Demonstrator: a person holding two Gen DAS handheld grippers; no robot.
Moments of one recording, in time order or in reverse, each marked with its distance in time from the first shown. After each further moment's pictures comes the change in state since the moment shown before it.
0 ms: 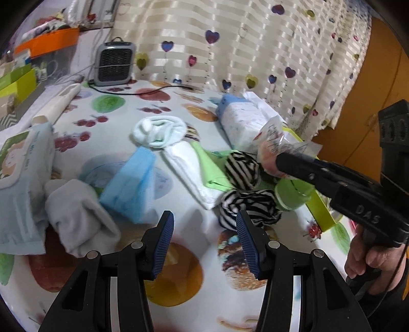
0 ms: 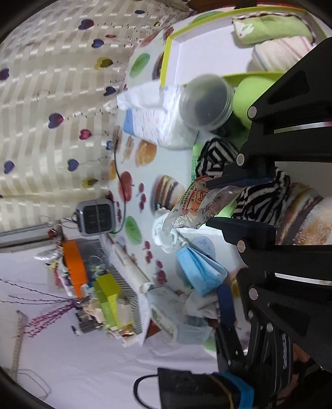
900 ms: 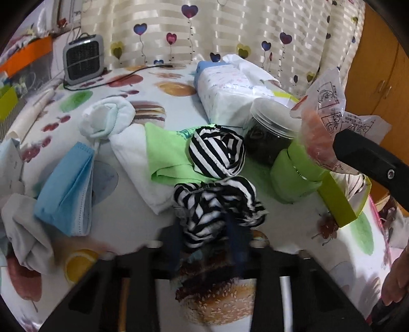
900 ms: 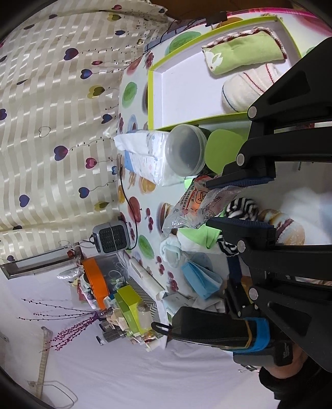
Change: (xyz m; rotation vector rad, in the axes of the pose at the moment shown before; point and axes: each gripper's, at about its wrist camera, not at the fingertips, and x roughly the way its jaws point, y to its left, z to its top) left arm 0.062 -0.051 0.000 0.084 0.111 0.086; right arm -0.046 -0.034 -0.019 0.104 -0.064 -0.025
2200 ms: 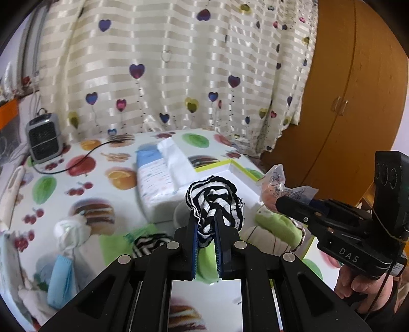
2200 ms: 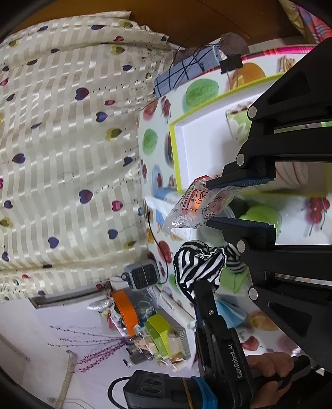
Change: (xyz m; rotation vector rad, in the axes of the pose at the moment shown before) left arm -0.061 -0.070 0.083 0.151 -0.230 -0.171; right arm -0.042 -0.074 0.022 0.075 -0.117 -0.136
